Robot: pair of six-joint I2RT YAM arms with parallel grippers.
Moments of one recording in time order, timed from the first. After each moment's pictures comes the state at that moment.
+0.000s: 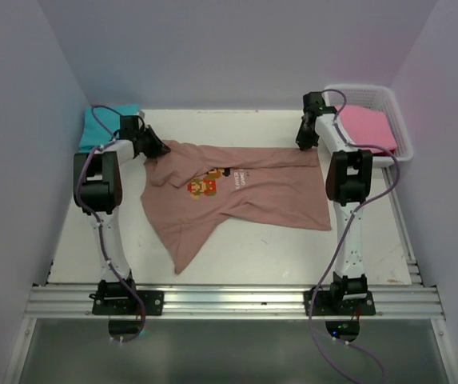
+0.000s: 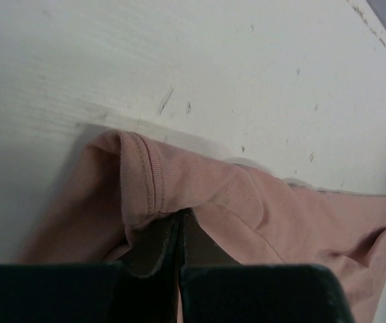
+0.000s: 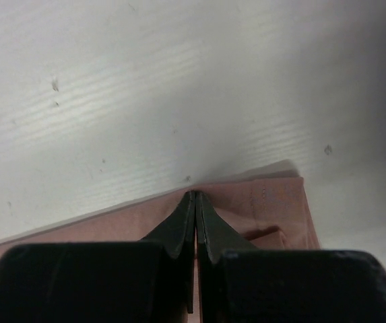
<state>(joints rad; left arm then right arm) 0.06 2.22 1.50 -0.07 0.40 -0.59 0.09 2.48 2.21 -0.84 0.15 0.43</state>
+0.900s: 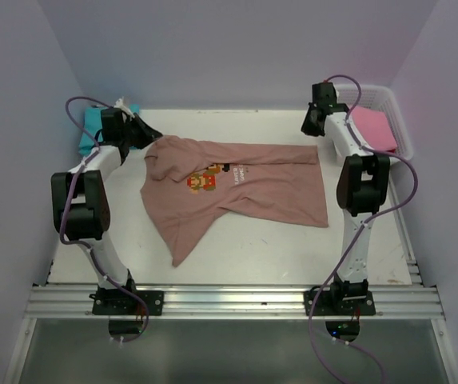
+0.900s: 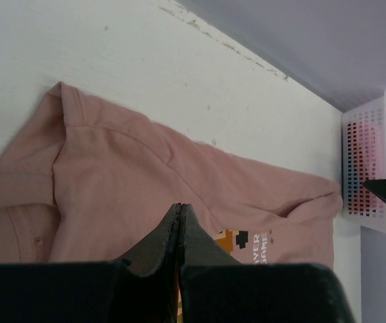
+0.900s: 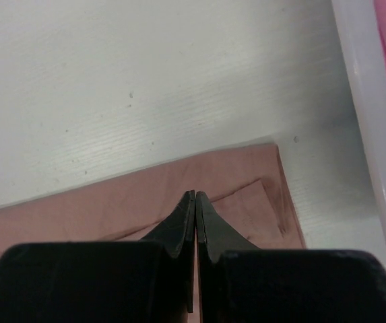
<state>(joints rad) 0.09 1.88 1.31 0.06 0.44 -0.62 0.09 2.23 2.00 -0.64 0.16 0.41</state>
